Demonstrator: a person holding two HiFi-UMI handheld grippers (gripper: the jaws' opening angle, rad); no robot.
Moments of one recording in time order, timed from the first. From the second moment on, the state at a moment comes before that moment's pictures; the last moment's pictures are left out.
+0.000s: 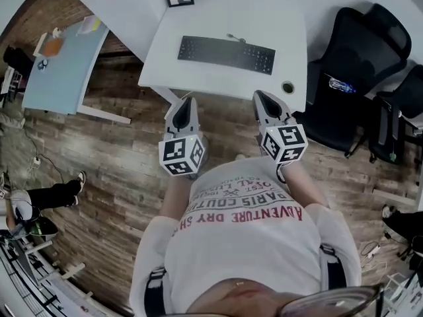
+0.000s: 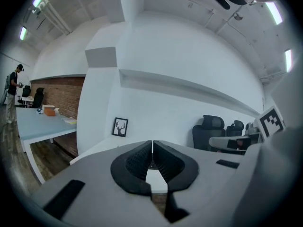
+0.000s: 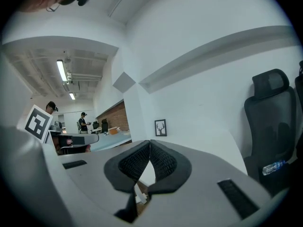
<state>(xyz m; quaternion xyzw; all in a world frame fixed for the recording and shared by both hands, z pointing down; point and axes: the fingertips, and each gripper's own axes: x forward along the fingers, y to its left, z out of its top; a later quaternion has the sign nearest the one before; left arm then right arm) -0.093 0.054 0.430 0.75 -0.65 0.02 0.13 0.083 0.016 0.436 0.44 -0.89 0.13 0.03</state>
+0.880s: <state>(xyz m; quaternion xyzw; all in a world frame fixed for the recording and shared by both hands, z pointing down) -0.099 -0.185 0.514 0.80 -0.55 0.10 0.23 0.133 -0.175 0.506 0.54 -0.81 0.21 0.08</state>
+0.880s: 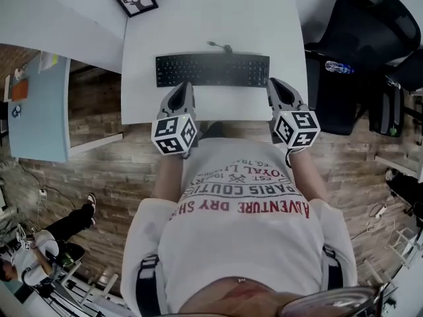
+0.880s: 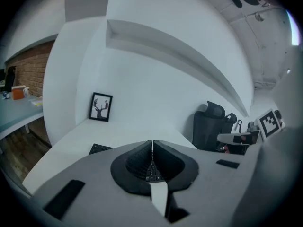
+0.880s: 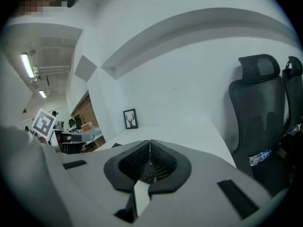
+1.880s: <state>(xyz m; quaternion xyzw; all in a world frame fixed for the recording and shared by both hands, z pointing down) -0.221 -0.294 0.675 0.77 -0.47 0.22 0.37 0.169 -0.255 0.671 0.51 -0.75 0.39 0.19</state>
